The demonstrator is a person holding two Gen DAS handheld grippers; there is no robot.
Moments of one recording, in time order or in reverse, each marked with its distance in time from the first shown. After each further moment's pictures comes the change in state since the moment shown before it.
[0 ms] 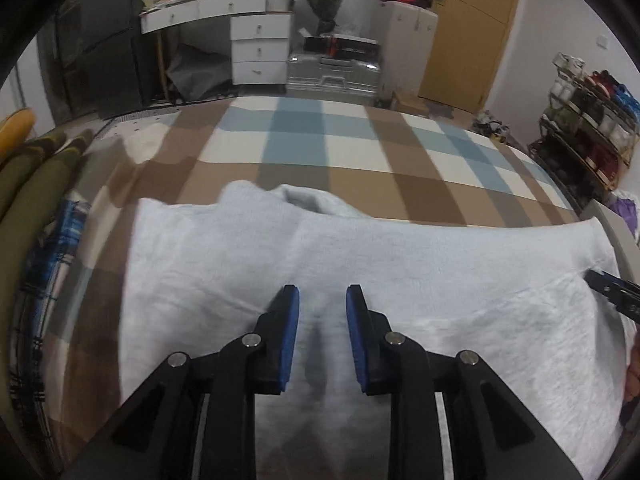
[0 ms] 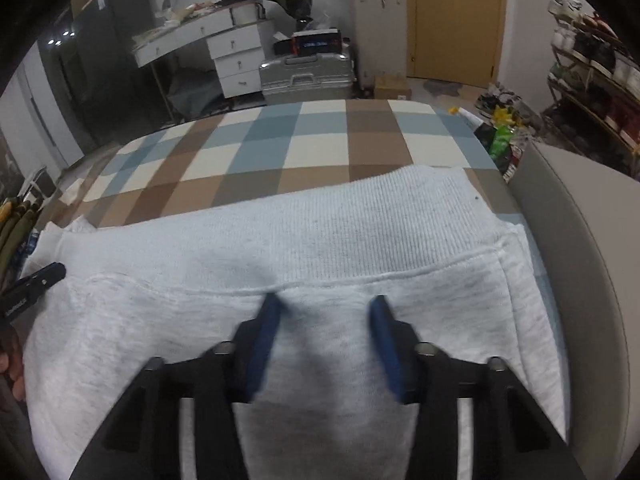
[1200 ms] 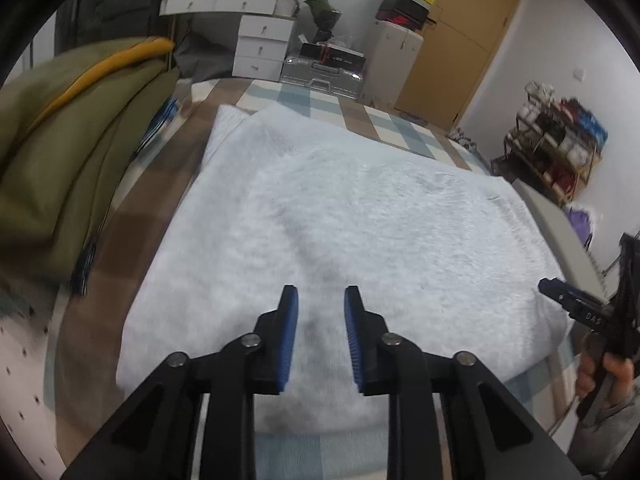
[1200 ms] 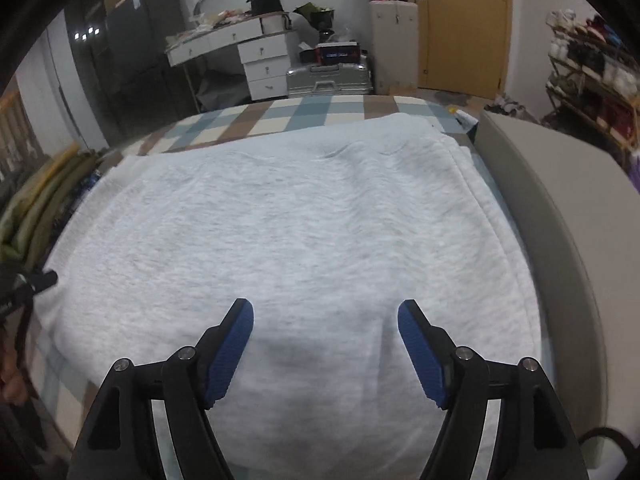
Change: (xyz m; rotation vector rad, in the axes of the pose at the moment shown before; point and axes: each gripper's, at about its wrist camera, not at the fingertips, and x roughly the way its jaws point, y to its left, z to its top) left arm -0.137 0.011 -0.124 -0.112 -0.014 -0.178; right arm -0.114 0.010 -0.109 -0.010 -0.026 0.103
